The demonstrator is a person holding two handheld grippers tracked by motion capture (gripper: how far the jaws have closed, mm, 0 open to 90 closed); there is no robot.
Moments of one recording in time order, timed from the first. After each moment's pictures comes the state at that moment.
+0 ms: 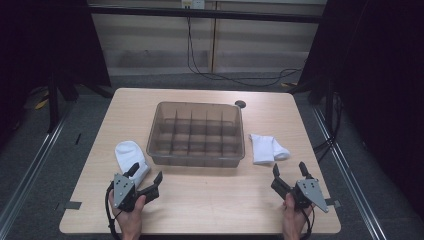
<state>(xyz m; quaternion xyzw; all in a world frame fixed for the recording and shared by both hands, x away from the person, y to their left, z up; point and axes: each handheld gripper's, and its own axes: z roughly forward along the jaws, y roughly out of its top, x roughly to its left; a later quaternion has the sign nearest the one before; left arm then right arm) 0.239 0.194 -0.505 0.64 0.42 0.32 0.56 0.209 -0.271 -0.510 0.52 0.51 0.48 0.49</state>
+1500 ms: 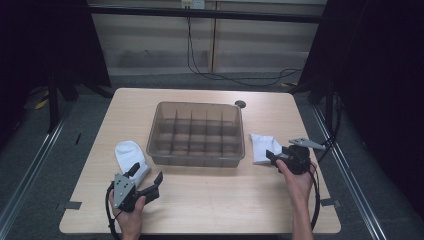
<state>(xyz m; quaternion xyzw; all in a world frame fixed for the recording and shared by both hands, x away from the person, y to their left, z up) 0.239 0.194 -0.505 0.64 0.41 0.32 0.56 0.297 -0.288 -0.459 0.58 0.67 0.38 0.24</state>
